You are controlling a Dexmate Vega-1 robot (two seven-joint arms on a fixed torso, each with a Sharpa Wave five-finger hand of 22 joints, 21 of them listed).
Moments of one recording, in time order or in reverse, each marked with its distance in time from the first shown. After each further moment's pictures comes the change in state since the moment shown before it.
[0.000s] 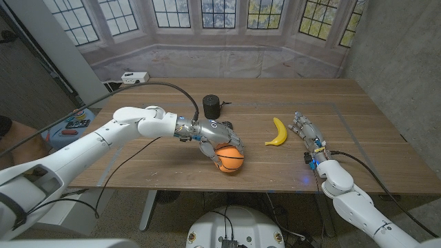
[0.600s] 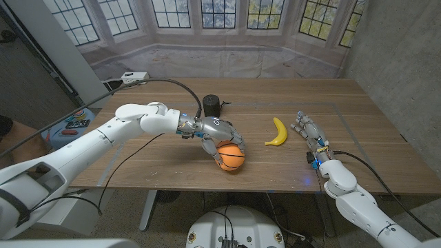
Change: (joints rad) left arm -0.012 -0.011 0.002 -0.021 -0.048 0.034 -0.064; left_hand 0.017 -0.017 -0.025 0.000 0.000 0.052 -0.009 0.012 0.000 0.050 -0.018 0.031 0.028 0.050 -0.022 0.042 0.038 0.021 -0.005 0.016 0.000; right arm -0.008 -0.010 0.016 -0.010 0.014 -0.005 0.002; right_hand -0.004 0.004 0.000 0.000 0.000 0.000 0.000 0.000 0.000 0.000 0.000 0.000 0.000 0.000 0.000 0.000 0.000 0.000 0.000 0.000 0.000
